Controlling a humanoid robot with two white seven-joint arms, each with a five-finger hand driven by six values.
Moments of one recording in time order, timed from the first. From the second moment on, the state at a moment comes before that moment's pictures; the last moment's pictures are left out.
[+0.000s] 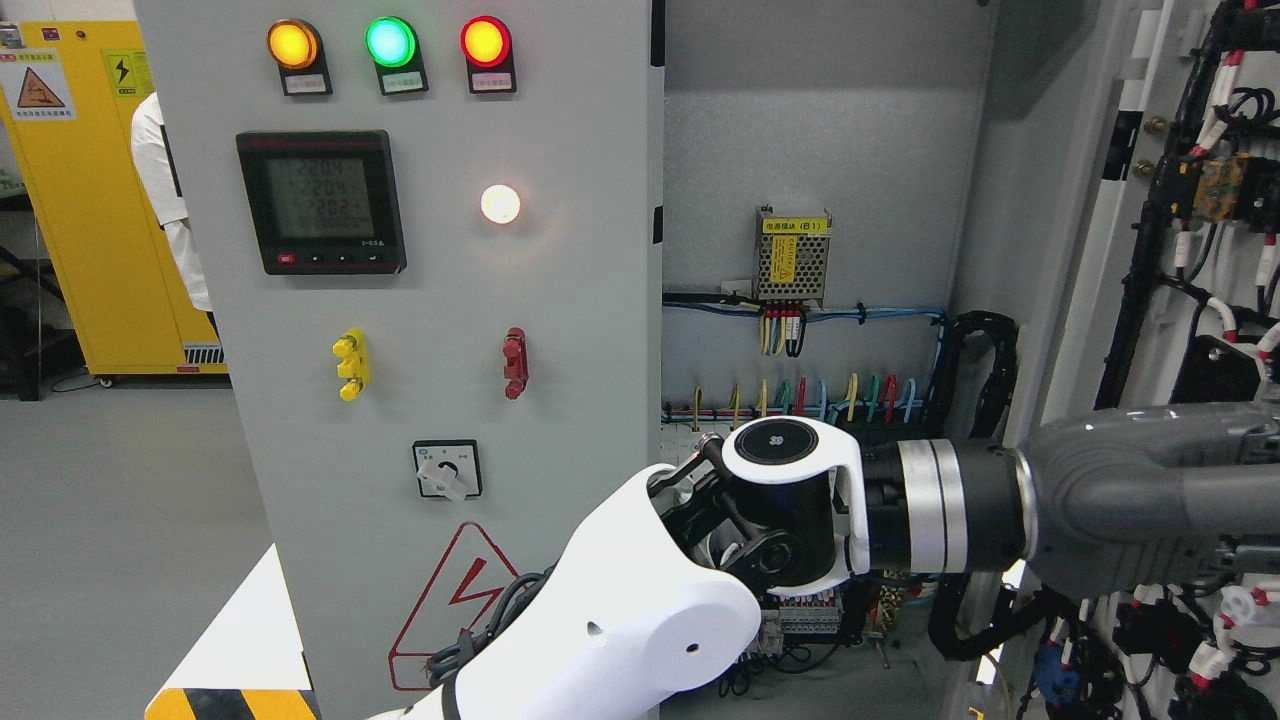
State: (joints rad) left arm -1.30 -0.18 -0.77 -1.36 1.05 0.44 -0.54; right arm 0.05 0.00 0.00 -0.13 0.00 0.01 0.06
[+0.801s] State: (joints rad) left arm -1.13 -0.18 -0.58 -1.44 0.92 0.53 -0.54; right arm 0.05 0.00 0.00 -0.13 0.00 0.01 0.06
